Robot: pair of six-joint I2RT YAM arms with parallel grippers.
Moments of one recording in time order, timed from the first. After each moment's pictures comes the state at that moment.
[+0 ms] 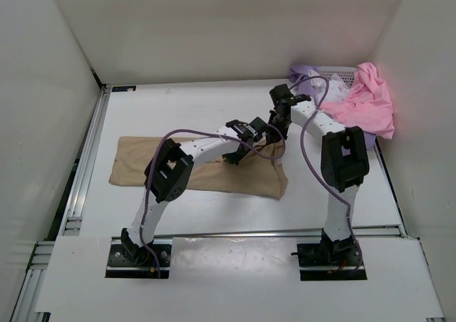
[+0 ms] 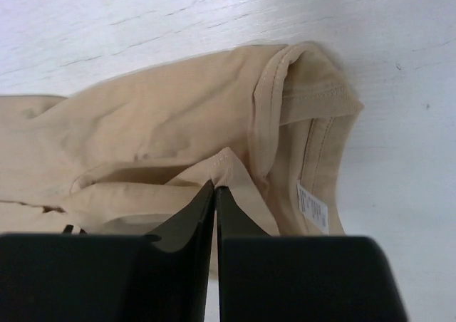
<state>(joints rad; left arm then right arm) -0.86 2.17 1.78 -0.94 -0.42 0.01 0.38 2.00 1.61 -0.83 -0.07 0.62</state>
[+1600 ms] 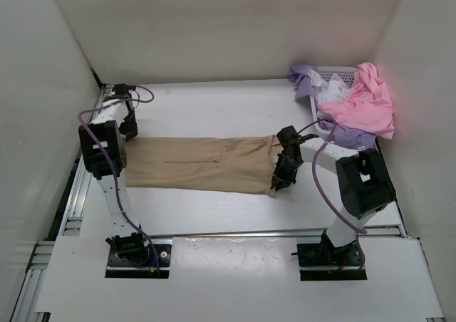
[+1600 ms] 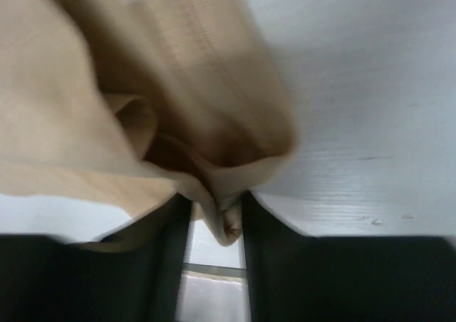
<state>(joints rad) 0.14 2.22 1.74 -0.74 -0.53 0.00 0.44 1.68 0.96 -0.70 -0.17 0.74</state>
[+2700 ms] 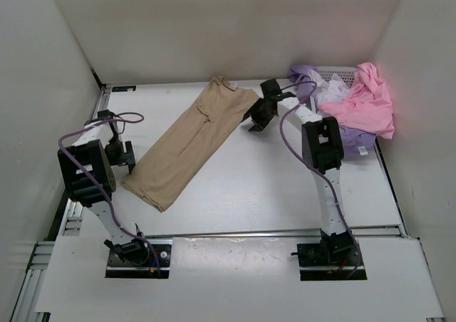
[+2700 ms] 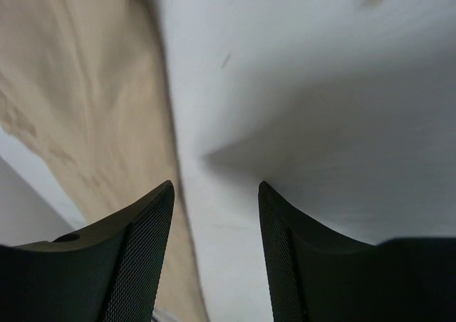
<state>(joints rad) 0.27 1.83 1.24 -0.87 -0.24 0.00 0.33 2.39 1.95 -0.61 -0.25 0.99</state>
